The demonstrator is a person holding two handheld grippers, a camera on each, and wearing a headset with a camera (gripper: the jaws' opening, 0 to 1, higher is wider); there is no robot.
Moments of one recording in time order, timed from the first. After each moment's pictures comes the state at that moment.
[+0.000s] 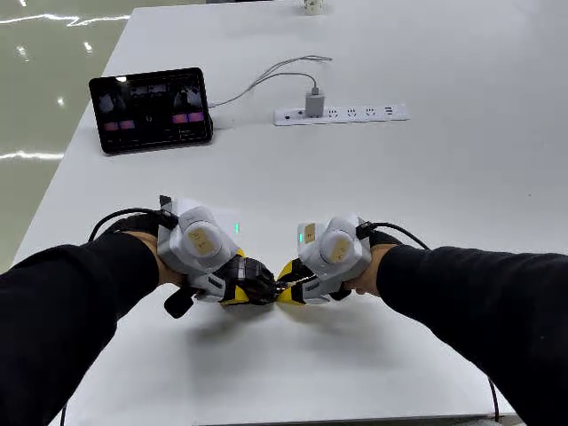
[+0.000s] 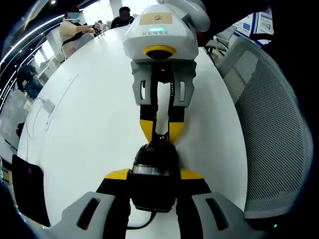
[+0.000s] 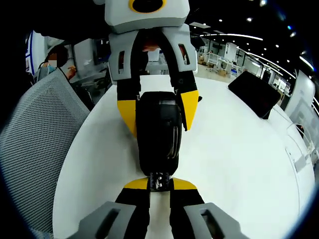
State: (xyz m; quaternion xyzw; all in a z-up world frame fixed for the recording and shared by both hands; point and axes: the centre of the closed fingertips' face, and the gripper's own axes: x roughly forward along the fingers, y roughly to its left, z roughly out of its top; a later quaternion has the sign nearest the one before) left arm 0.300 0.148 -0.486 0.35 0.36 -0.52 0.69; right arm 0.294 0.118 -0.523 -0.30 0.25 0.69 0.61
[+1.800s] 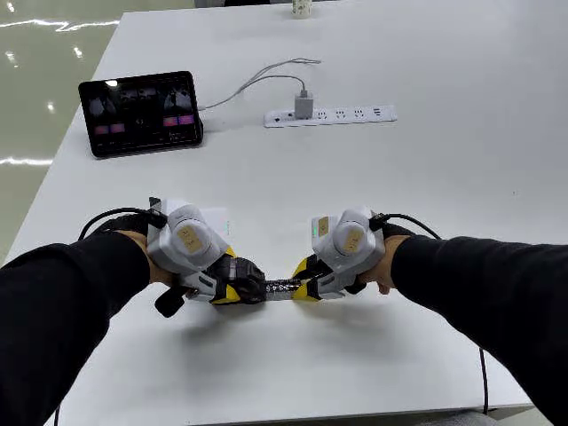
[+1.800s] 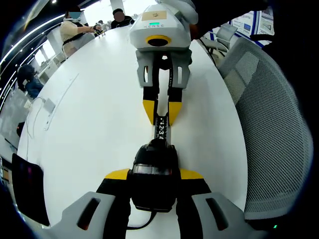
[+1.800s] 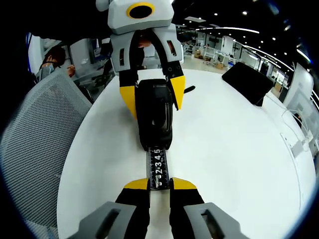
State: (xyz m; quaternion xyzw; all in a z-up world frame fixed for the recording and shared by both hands) left arm 0.300 0.148 -0.485 0.35 0.36 -0.51 0.69; right arm 0.302 0.081 -0.527 -0.30 0.28 0.67 0.61
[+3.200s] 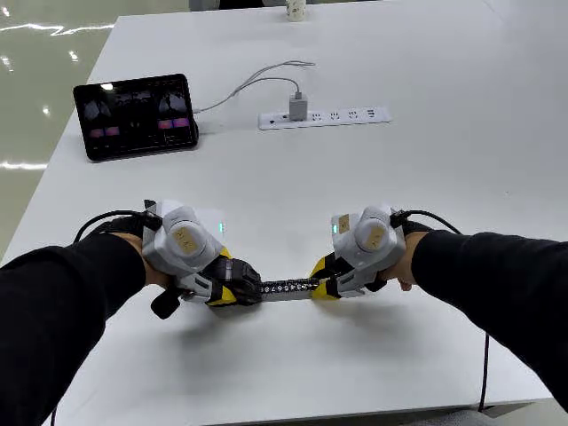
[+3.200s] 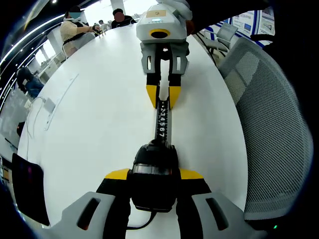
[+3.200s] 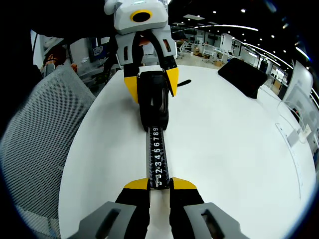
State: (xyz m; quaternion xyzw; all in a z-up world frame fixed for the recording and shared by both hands) left arm 0.301 0.148 -0.486 0.35 0.36 -0.51 0.70; right arm 0.305 0.043 -0.523 -0.30 0.29 0.67 0.61
